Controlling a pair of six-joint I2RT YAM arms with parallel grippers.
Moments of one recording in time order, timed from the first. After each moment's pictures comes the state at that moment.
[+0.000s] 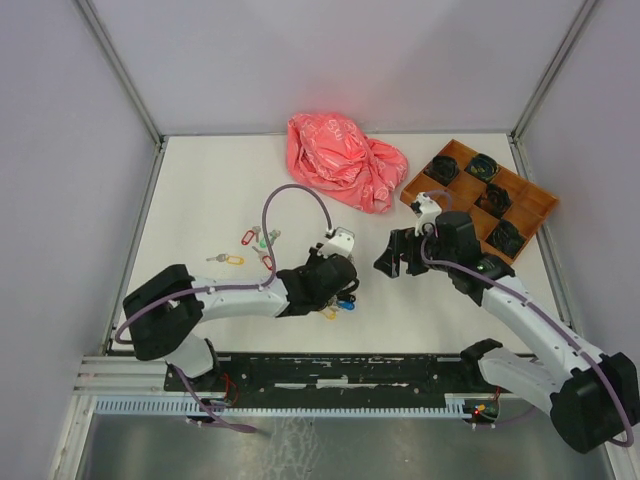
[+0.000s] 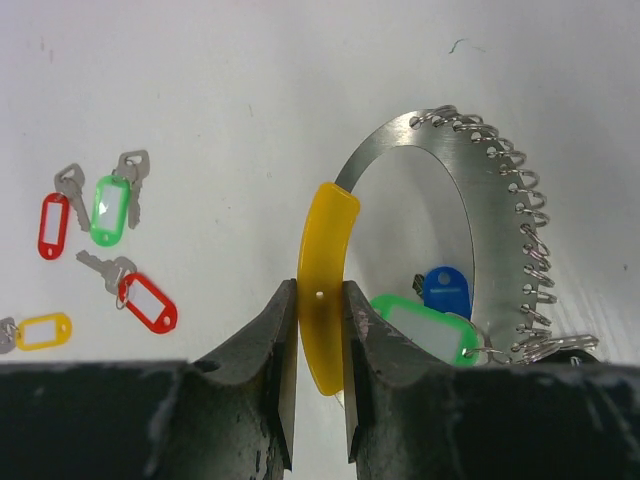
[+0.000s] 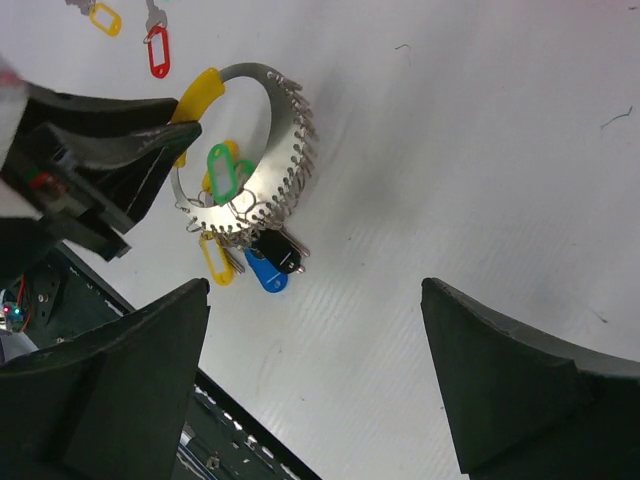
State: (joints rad) left arm -1.08 1.58 0.86 -0.14 -0.77 -0.35; right arm 0.42 0.98 0.68 -0.33 -0.34 0.32
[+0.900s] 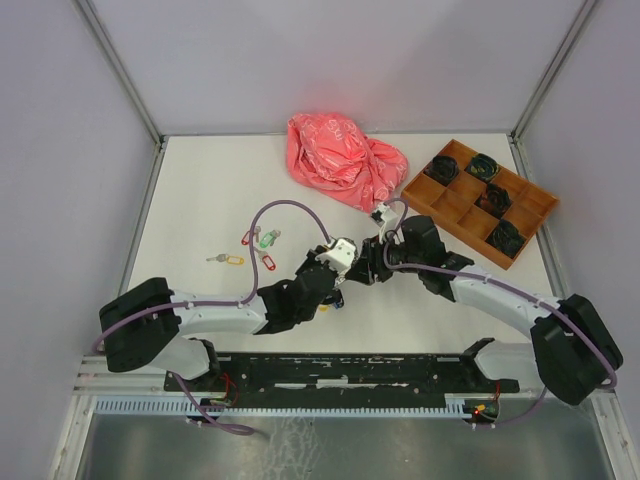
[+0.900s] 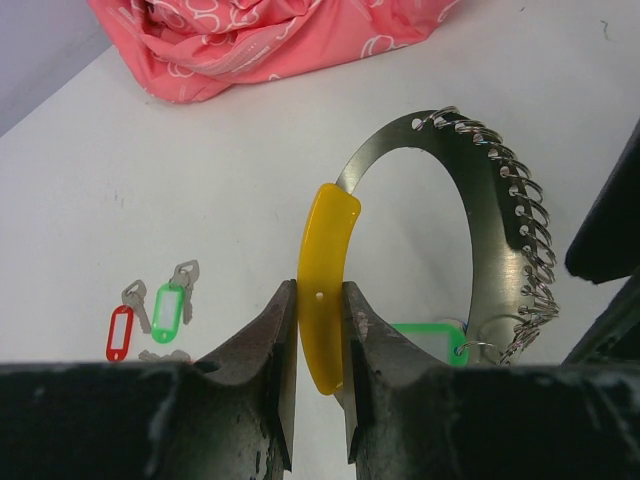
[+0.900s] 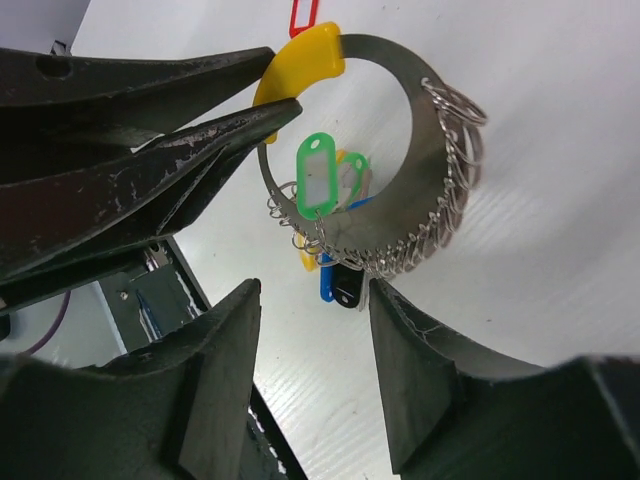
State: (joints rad) left arm -1.15 1.41 0.62 0.38 -0.82 0.10; right arm 0.58 1.24 0.61 0.08 -0.53 0.39
